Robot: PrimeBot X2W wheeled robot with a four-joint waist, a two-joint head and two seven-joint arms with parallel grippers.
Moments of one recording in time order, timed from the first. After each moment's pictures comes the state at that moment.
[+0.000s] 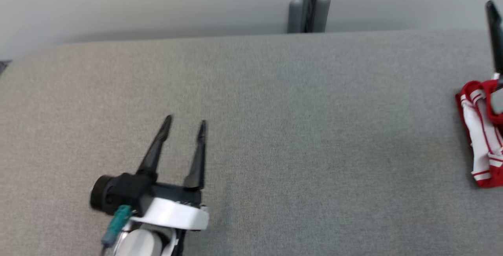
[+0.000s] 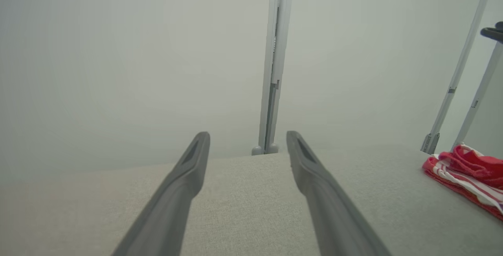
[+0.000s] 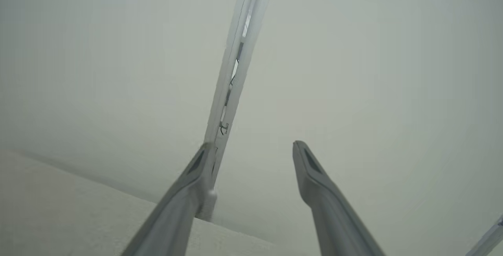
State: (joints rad) left arm -0.14 0.05 -0.28 0.06 -0.22 0.06 -0.26; right arm -0.66 -0.58 0.27 0.37 0.38 0.13 -0.19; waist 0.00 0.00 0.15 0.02
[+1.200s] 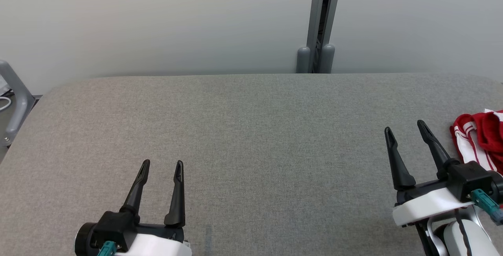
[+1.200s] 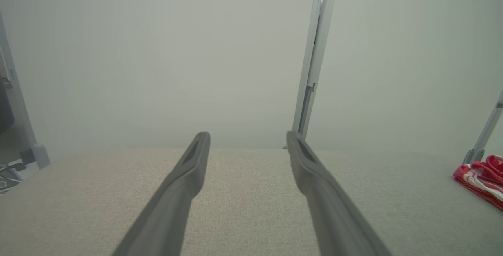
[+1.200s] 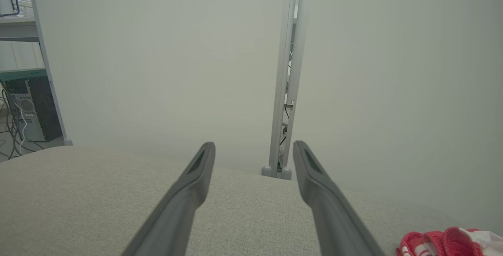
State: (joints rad) left arm 0.04 0.05 -0.18 0.06 -0.22 0.06 -0.26; right arm -0.17 -0.14 0.12 0.21 0.14 0.13 -0.26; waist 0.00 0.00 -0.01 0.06
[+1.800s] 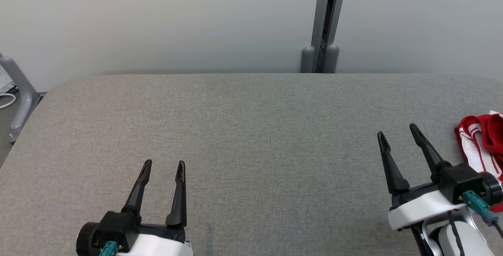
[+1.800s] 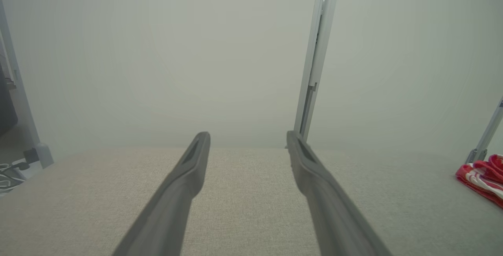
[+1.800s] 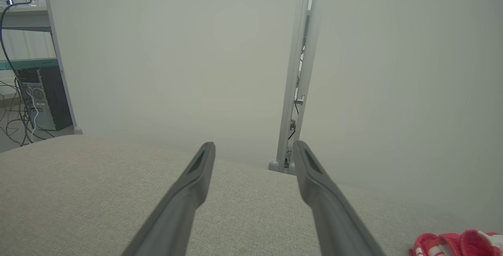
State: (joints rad) left arm 0.04 0.05 -0.19 0.05 -0.22 0.06 -0.26; right arm -0.17 -0.14 0.14 0.23 0.13 0.13 -0.26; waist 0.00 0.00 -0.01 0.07
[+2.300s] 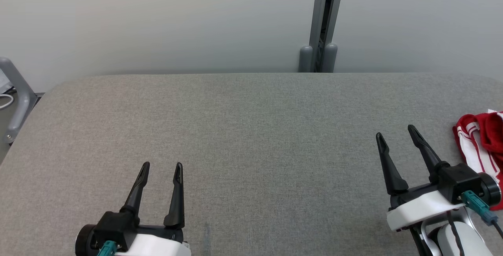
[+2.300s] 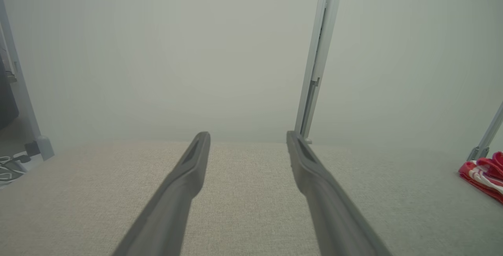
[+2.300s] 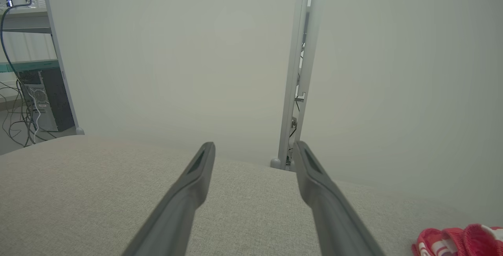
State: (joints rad) left arm 0.03 0.05 -0.18 0.08 -0.23 0.06 -0.26; right arm -0.17 -0.15 0.15 0.23 0.15 0.13 -0.26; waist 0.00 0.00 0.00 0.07
